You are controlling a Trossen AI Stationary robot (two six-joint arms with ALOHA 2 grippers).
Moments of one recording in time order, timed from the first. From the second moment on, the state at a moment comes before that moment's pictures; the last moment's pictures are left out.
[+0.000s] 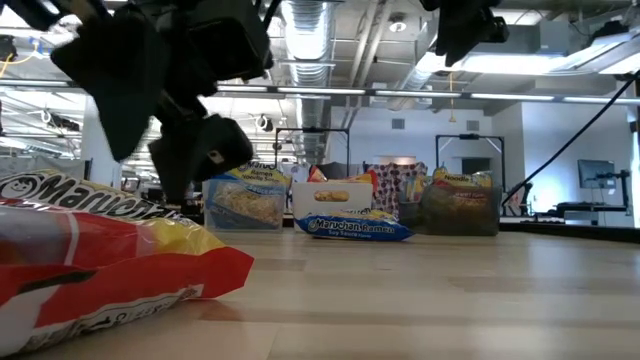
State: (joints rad) left arm -0.27 1.71 0.96 -0.20 0.39 -0.20; right arm -0.04 1.39 1.48 -1.19 0.13 0.67
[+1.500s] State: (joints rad) left arm -0.40 1.77 0.96 -0.20 0.36 -0.35; right arm -0.05 1.39 1.48 -1.20 0.14 0.65
